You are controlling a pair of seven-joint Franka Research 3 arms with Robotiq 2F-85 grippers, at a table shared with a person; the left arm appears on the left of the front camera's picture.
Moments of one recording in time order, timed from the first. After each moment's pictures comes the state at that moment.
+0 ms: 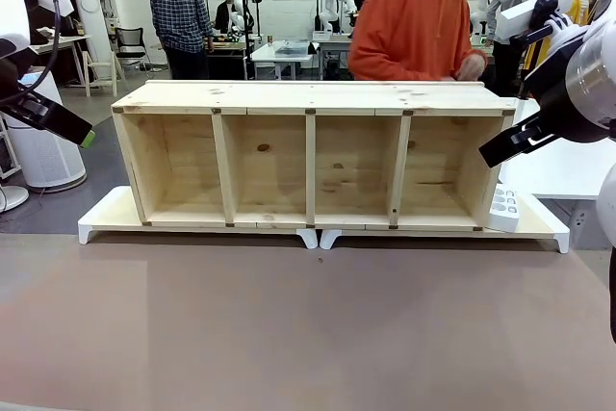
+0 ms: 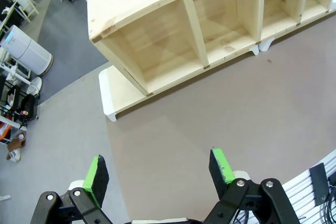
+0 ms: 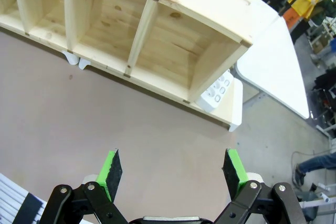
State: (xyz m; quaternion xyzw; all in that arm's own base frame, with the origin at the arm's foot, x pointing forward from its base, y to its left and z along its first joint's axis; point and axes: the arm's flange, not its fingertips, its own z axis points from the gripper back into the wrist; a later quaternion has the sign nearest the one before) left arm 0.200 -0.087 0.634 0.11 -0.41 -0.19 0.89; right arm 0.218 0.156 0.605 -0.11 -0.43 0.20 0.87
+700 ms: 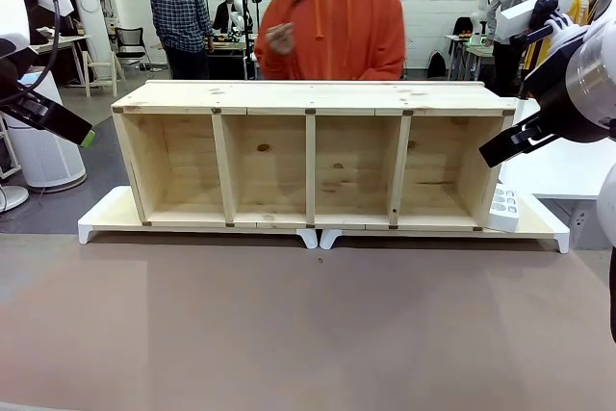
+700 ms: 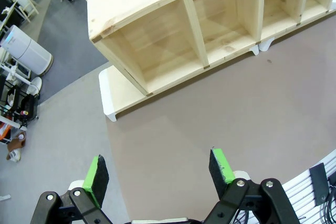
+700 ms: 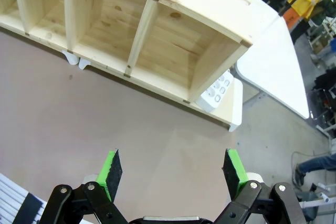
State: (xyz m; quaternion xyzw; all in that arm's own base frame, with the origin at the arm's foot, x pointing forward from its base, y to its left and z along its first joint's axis) left arm 0.200 -0.087 0.634 0.11 -0.41 -0.19 0.89; right arm 0.218 0.156 0.605 -0.11 -0.43 0.20 0.87
